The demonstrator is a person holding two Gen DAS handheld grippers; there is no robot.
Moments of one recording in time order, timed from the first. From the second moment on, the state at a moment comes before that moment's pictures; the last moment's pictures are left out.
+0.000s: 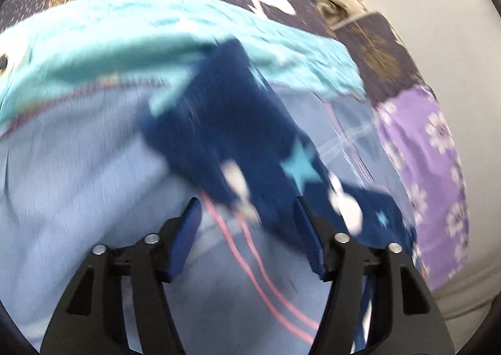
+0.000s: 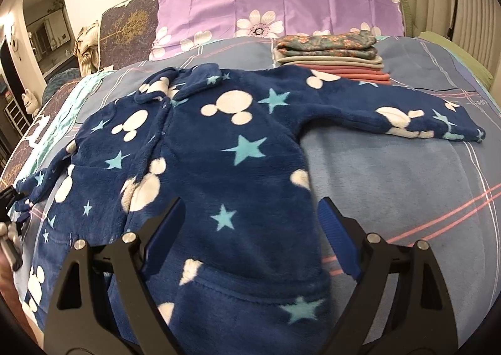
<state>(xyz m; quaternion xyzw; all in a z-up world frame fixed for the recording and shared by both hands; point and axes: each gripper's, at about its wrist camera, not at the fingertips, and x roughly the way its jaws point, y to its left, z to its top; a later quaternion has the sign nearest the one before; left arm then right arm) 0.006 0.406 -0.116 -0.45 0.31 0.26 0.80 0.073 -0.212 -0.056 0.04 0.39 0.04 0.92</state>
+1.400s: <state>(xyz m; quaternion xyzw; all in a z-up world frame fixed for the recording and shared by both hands) 0.141 0.085 0.008 0.01 0.29 -0.09 0.95 0.109 -0.269 -0.051 0.08 0.39 0.08 0.91</state>
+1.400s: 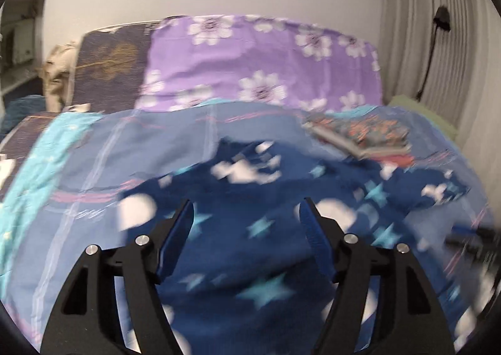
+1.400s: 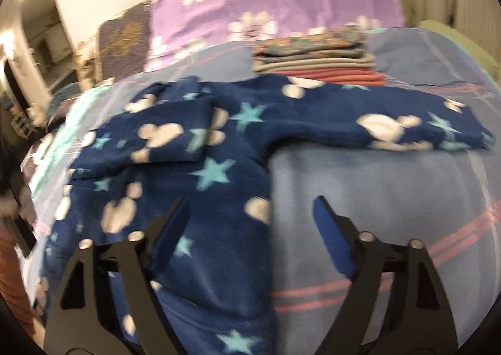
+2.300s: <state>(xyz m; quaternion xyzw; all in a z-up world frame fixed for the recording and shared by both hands) 0.171 0.165 -0.088 0.07 0.42 0.09 0.90 0.268 -0.182 -0.004 0.09 0.36 0.20 0.91</state>
